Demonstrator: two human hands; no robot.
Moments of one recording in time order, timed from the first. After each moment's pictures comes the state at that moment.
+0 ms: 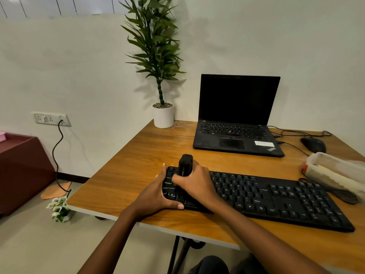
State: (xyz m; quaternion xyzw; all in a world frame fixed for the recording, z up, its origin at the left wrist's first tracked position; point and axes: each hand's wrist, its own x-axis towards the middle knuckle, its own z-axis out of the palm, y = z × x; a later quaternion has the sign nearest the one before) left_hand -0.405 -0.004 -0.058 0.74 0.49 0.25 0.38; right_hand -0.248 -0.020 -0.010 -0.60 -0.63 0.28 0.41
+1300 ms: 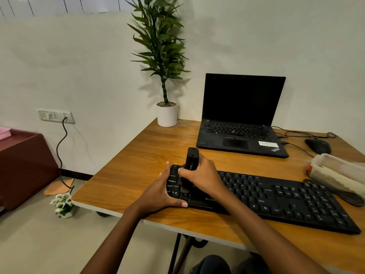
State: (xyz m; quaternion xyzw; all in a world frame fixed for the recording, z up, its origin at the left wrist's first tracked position) left_hand -0.403 -0.009 -0.054 0.74 0.50 0.25 0.38; right_hand -0.242 -0.027 0.008 -0.55 -0.67 0.29 0.41
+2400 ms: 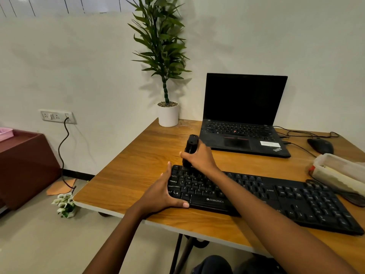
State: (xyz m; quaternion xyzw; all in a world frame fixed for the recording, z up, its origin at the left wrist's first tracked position) left_hand -0.404 -0.005 -0.057 0.74 0.51 0.24 0.38; right_hand -0.246 0.038 0.004 -0.60 -0.63 0.26 0.42
